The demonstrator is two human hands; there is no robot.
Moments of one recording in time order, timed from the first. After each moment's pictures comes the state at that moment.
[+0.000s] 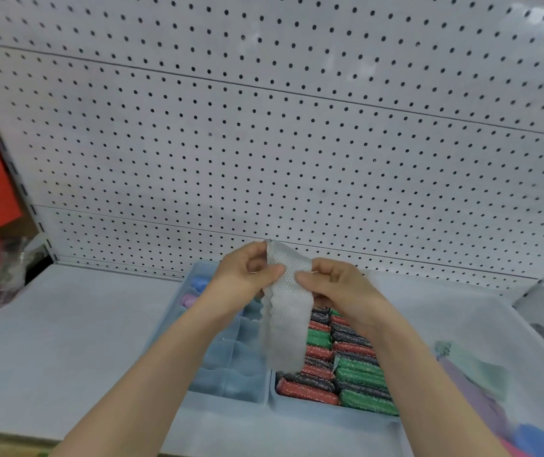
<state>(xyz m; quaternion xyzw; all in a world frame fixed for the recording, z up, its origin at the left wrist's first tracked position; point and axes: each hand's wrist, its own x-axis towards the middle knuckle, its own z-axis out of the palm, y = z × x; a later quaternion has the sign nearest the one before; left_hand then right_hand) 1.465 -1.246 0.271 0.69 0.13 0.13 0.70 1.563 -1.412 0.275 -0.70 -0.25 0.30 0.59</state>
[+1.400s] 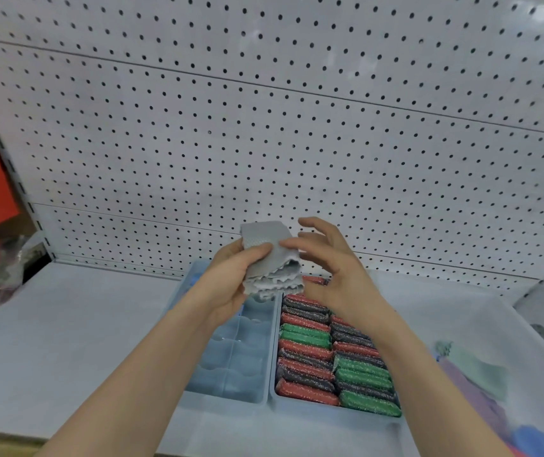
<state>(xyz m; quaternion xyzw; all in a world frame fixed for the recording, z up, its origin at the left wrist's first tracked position) 1.468 -1.241 0.282 0.52 0.15 0.11 0.83 1.562 -1.407 0.283 -0.72 -0.50 0.04 0.48</state>
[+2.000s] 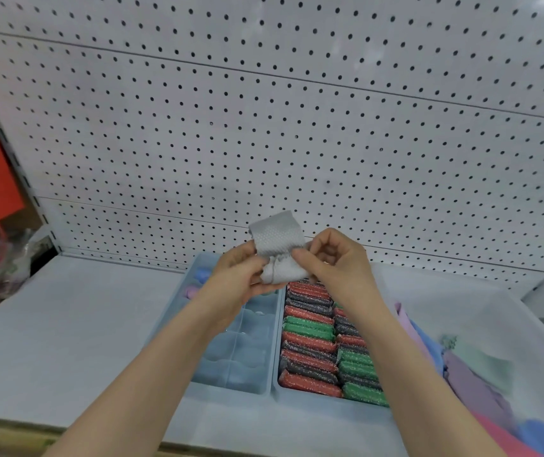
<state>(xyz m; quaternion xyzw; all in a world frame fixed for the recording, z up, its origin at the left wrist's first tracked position) 1.459 -1.249 0.268 0.58 0.13 0.13 0.79 1.557 -1.391 0.274 -0.70 -0.29 0.08 0.64</state>
